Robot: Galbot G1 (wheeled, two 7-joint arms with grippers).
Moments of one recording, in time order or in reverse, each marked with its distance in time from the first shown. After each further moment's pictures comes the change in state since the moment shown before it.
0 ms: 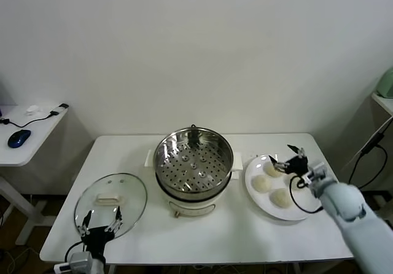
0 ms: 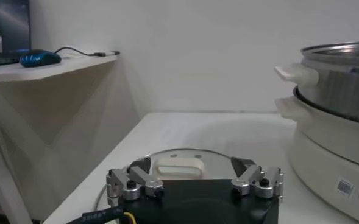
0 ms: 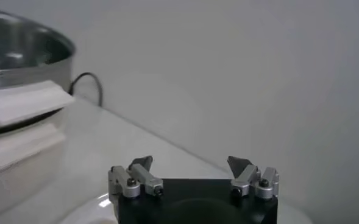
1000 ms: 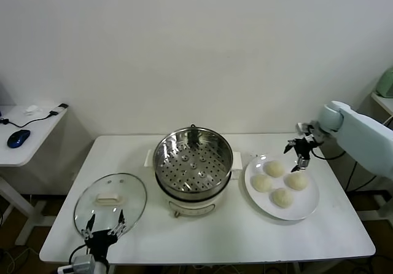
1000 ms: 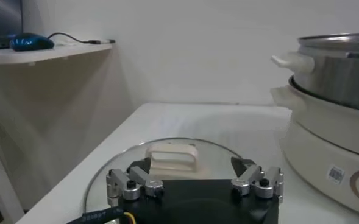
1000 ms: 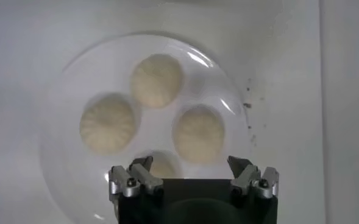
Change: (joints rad) left arm -0.004 -0.007 0.005 0.039 -0.016 -0.017 0.017; right arm 0.823 0.227 -1.009 -0.730 -0.111 0.227 -0.550
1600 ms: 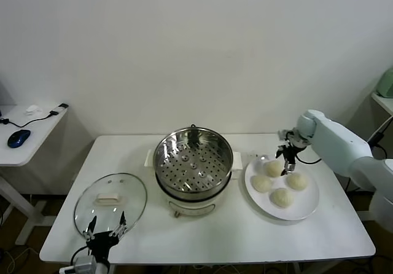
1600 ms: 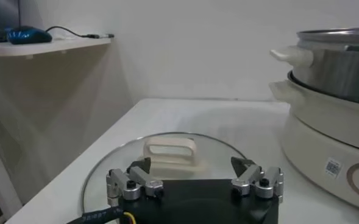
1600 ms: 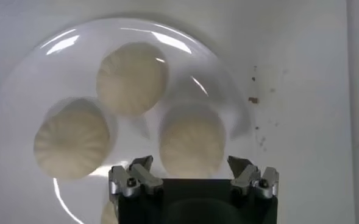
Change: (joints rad) left arm 0.001 -0.009 0.003 0.006 0.003 0.003 0.005; right arm -0.068 0.164 0.071 -0.211 -0.102 -0.012 0.018
